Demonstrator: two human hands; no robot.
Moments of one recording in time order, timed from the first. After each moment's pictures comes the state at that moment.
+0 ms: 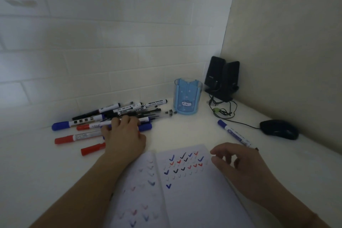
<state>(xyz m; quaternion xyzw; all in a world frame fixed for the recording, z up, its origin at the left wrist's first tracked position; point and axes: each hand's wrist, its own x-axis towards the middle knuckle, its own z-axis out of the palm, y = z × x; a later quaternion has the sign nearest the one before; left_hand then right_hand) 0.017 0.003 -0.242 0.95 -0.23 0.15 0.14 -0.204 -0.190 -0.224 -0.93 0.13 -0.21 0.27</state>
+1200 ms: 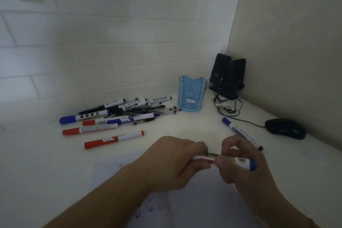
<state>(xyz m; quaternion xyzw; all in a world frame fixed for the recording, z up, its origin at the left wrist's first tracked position) -0.078 -0.011 -0.207 0.69 -0.67 0.10 0.26 -0.210 -0.152 -0.211 -0.71 0.06 -0.24 0.66</state>
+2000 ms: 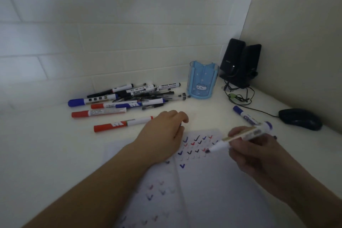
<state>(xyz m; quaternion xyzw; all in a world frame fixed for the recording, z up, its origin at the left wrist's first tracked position) -0.041 -0.004 -0.234 0.85 -0.46 0.05 0.25 -0.208 -0.165 -0.204 -0.64 0.11 -0.09 0.76</state>
